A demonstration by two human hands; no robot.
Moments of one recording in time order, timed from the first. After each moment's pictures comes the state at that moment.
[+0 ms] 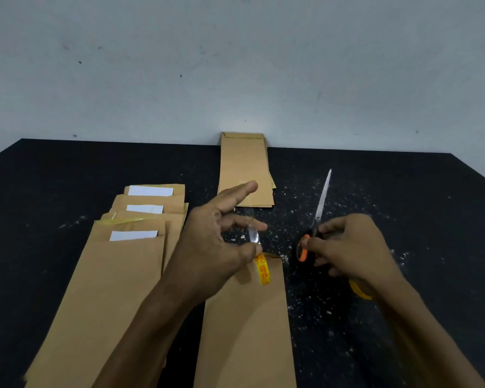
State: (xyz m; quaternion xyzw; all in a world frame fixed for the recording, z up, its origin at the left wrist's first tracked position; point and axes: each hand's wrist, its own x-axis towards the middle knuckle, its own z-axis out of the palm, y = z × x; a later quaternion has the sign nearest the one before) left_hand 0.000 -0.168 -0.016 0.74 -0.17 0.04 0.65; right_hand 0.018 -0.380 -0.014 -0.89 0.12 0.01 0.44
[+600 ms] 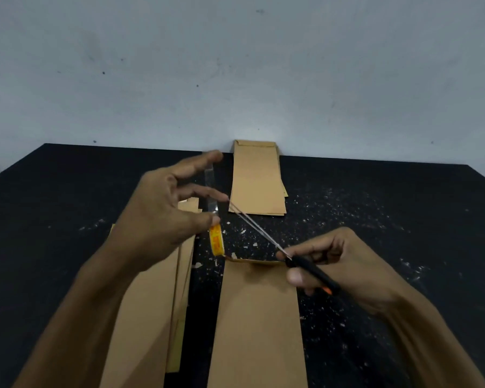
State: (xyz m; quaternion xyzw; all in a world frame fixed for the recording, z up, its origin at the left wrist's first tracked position) left_hand 0.011 -0.102 0.028 0.79 -0.16 0.08 0.59; right_hand 0.004 -0.364 0.006 -0.74 -0.12 0.21 0.63
